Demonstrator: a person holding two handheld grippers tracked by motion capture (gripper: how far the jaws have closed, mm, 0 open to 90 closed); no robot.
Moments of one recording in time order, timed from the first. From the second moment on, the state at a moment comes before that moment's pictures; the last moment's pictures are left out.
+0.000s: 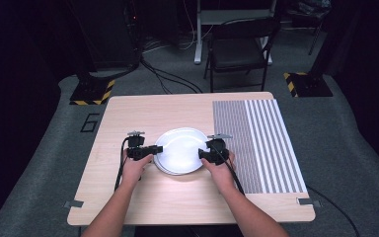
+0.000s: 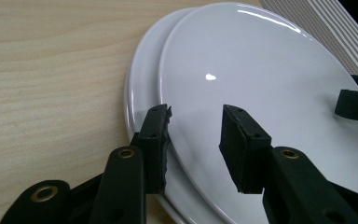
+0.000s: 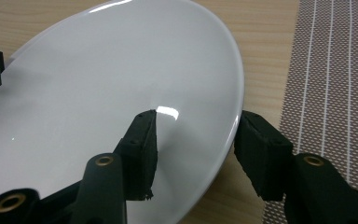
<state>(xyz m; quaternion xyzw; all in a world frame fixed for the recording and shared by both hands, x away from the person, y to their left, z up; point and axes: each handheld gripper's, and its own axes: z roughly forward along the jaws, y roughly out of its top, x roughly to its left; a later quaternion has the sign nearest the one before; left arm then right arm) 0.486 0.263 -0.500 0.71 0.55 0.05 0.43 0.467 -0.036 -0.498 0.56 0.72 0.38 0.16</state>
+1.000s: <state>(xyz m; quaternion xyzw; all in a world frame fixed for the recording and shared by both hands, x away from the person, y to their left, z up) 0.483 0.234 -0.502 0.73 0.52 0.04 0.44 0.458 -0.065 -0.484 0.57 0.71 0.38 0.16</state>
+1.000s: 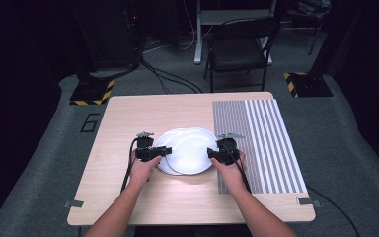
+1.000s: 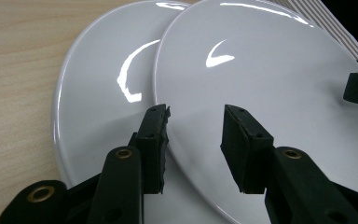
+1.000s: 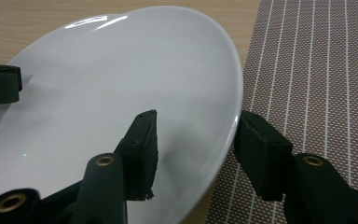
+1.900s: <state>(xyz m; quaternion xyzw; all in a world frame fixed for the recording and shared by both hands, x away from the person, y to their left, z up) 0.482 0.228 -0.509 0.74 0.52 0.04 0.43 0.445 -0.085 -0.488 0.57 0.70 0.40 0.12</state>
